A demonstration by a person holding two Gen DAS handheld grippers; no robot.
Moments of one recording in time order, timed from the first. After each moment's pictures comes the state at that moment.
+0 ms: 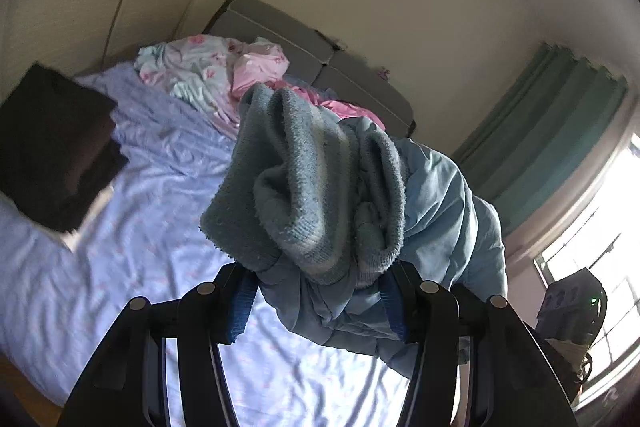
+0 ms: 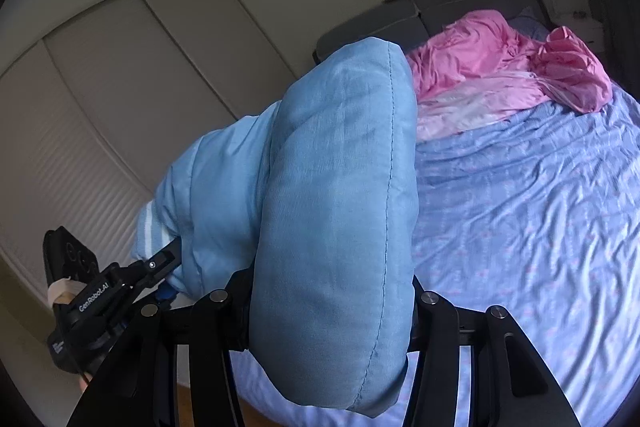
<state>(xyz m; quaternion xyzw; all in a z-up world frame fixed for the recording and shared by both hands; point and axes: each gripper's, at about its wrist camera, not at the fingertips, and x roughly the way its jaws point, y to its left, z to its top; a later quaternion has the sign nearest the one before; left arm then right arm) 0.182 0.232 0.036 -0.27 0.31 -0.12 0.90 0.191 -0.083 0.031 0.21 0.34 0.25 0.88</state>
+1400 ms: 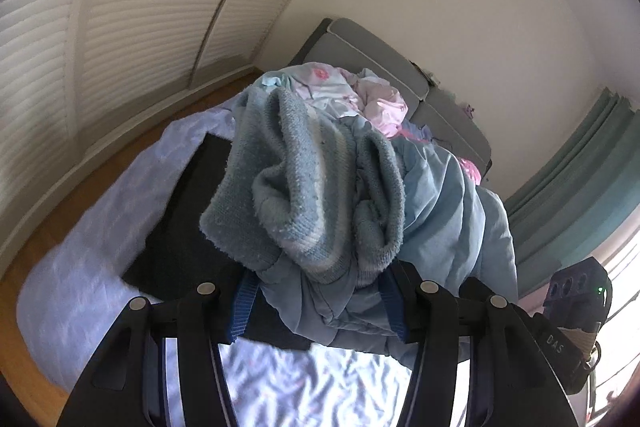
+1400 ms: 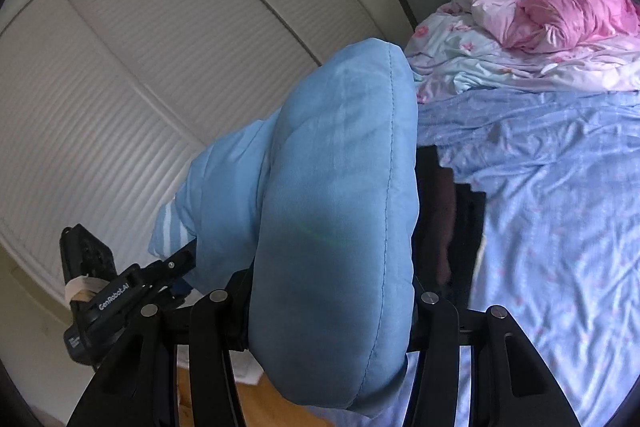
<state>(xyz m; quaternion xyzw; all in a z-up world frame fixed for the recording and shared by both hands) 0.225 0.624 -0.003 -0.29 0.34 -0.02 0.90 0.288 0.326 -0.018 0.20 0.40 0.36 0.82</state>
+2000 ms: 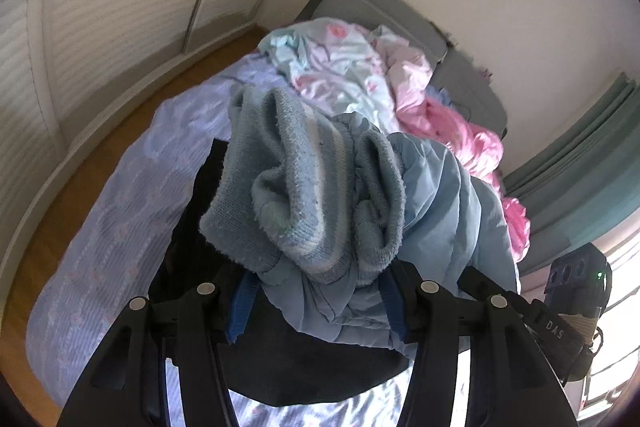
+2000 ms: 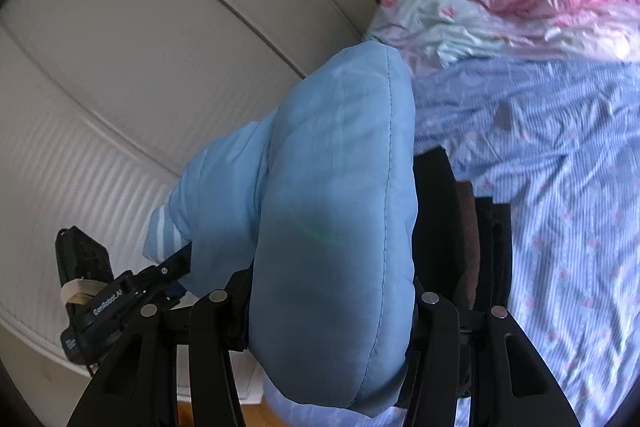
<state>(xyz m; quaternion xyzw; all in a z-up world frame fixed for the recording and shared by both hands) 0.334 0.682 -0.071 -0.28 0.42 -0.03 0.86 0.389 0.393 -0.079 0.22 0.47 0.29 0.80</state>
